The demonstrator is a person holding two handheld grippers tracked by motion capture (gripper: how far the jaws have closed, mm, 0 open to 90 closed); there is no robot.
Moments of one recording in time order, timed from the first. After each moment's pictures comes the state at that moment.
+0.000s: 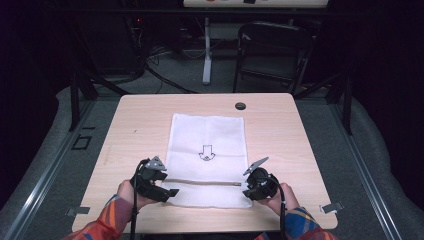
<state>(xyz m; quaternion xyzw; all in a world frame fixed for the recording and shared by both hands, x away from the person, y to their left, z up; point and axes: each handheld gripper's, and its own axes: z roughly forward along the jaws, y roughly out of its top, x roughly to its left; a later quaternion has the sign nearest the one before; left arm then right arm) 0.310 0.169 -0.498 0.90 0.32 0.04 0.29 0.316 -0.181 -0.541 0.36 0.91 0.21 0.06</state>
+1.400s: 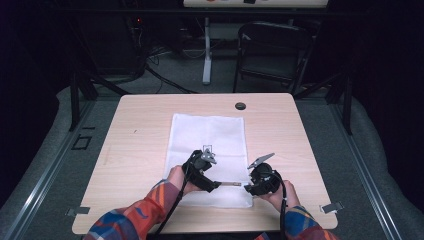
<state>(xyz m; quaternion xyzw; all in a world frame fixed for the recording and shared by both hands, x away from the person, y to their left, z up) 0.357 0.046 -0.523 0.93 0.22 0.03 0.30 0.327 -0.191 -0.541 0.39 0.89 0.23 0.07</state>
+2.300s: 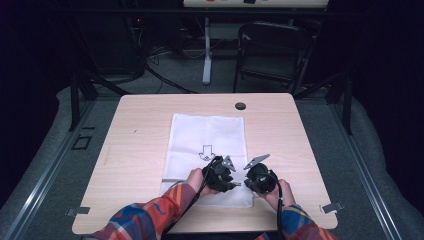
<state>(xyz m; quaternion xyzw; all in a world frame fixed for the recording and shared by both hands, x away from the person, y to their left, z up) 0.358 -0.006 -0.551 0.94 0.17 0.00 0.30 0.331 -0.183 -0.550 0.38 0.89 0.23 0.10</state>
